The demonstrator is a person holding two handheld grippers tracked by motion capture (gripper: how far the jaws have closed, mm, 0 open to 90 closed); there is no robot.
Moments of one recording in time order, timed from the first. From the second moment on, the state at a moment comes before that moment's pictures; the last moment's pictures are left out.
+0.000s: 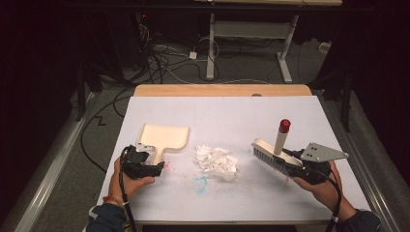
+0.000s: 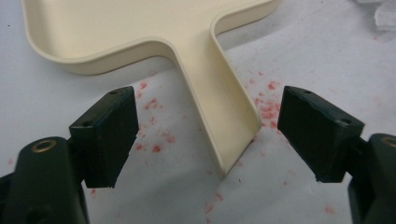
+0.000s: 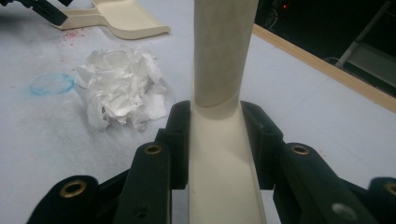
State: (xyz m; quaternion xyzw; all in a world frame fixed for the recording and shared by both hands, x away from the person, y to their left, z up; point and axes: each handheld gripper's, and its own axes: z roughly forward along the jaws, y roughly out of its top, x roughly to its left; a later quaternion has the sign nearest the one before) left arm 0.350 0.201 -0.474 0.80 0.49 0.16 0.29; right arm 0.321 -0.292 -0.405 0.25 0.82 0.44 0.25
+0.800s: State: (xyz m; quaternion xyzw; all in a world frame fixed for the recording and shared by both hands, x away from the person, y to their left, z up) left arm 0.378 0.195 -0.486 0.76 0.55 0.17 0.30; right arm 0.324 -0.291 -0.412 0.25 0.82 0.44 0.24
